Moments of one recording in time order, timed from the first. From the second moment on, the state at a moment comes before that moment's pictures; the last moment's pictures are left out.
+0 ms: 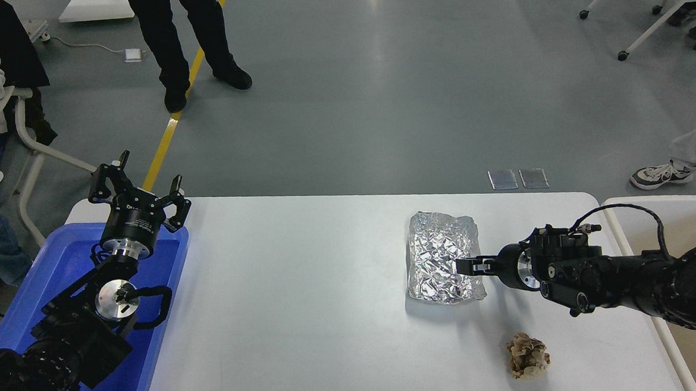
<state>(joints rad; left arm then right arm) -0.71 0.21 -0.75 -0.21 -0.11 -0.63 -0.56 1.05 -0.14 -0.79 0.52 -0.61 -0.05 0.28</state>
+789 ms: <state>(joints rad) -0.71 0.21 -0.75 -0.21 -0.11 -0.63 -0.56 1.02 -0.14 -0.78 0.52 -0.57 -0.06 0.28</state>
